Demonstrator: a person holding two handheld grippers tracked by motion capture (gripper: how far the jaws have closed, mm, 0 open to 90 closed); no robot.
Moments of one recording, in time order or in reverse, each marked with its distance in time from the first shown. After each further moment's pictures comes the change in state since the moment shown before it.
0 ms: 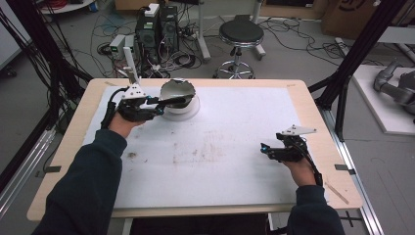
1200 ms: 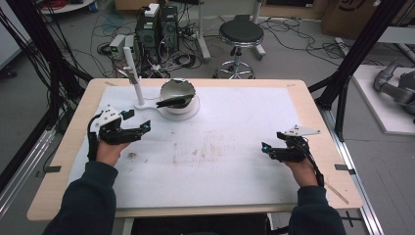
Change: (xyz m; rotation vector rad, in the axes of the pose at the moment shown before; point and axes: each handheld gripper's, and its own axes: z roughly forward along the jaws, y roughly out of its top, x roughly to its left) left arm -0.033 -0.064 -0.059 -0.192 0.153 -0.160; right arm -0.003 -0.002 -0.005 -0.054 0.024 -0.009
